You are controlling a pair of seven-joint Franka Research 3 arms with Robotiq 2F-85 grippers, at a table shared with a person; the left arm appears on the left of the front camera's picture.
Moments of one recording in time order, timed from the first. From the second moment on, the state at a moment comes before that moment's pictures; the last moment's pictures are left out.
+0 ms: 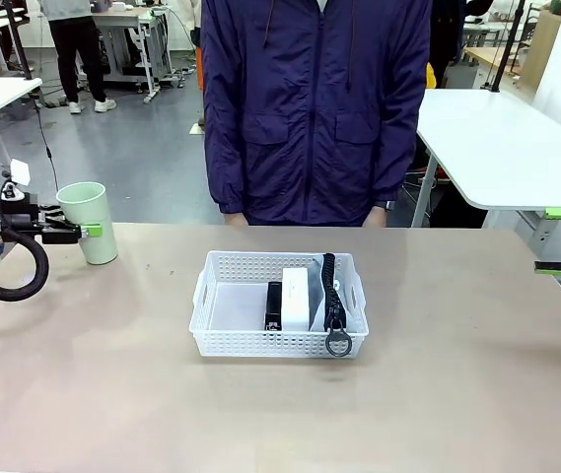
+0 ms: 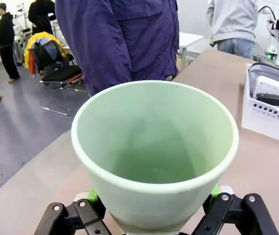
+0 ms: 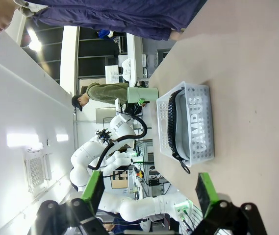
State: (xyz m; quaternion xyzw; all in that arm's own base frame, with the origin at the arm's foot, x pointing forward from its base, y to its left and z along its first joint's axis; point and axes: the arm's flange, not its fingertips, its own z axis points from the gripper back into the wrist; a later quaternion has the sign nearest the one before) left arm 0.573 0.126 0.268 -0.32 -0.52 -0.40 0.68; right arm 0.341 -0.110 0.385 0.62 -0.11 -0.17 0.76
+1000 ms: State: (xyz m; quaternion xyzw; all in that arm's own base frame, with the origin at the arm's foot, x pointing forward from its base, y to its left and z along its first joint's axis) left arm 0.389 0.106 0.349 -0.38 -0.42 -0.45 0.69; right arm 0.341 -0.110 0.386 0.62 -0.11 -0.17 0.76
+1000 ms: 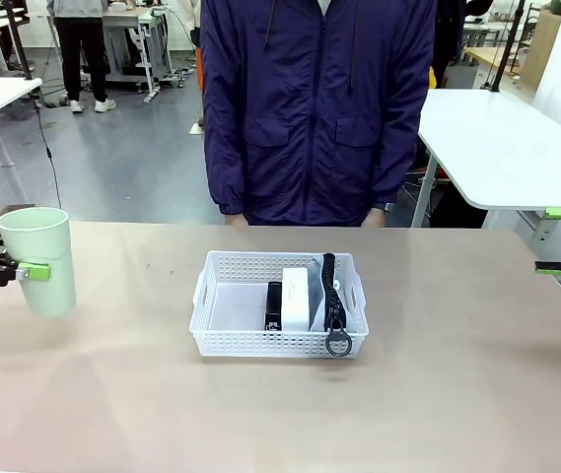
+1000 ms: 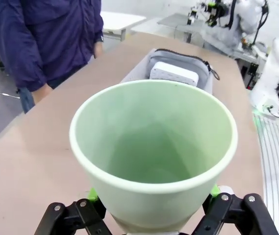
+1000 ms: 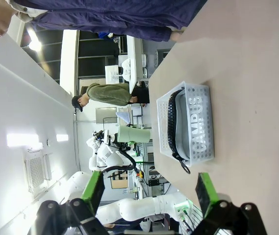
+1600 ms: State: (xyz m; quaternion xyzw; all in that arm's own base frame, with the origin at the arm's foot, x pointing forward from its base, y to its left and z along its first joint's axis) left arm 0.391 0.107 0.347 -0.38 -0.42 -0.44 0.69; right arm 0.341 -0.110 0.386 0.62 -0.11 -0.17 0.76
